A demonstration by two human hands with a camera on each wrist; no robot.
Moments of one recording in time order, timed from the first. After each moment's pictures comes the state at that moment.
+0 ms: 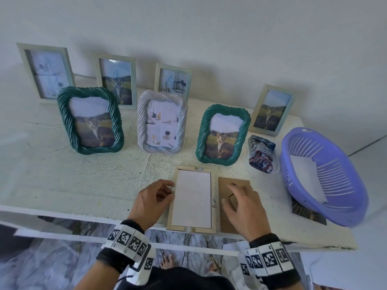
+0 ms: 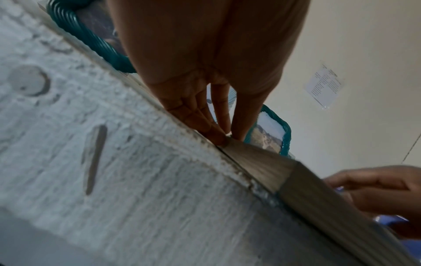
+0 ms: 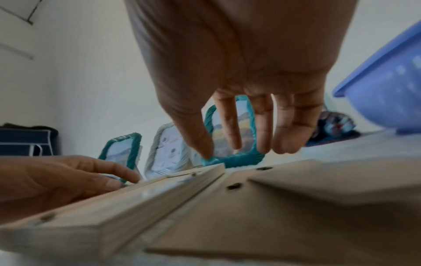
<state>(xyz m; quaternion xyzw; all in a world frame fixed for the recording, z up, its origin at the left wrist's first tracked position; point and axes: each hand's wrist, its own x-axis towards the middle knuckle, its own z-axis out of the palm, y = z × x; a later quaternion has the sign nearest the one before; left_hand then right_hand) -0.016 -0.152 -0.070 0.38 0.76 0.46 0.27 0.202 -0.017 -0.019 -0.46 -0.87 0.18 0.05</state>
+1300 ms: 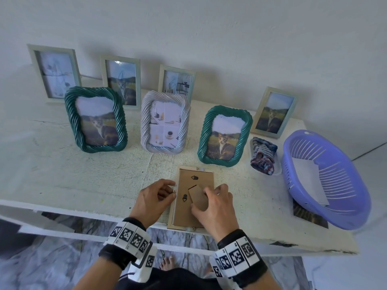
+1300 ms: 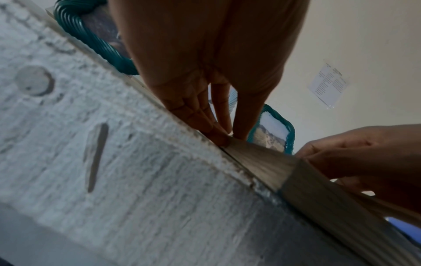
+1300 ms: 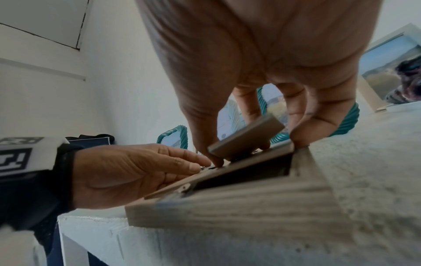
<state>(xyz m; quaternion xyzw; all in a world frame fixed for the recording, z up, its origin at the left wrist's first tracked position) -0.017 -0.152 -0.077 0.39 0.75 0.46 0.25 0.150 -0.055 -0.028 -0.44 -0.87 0.22 0.03</state>
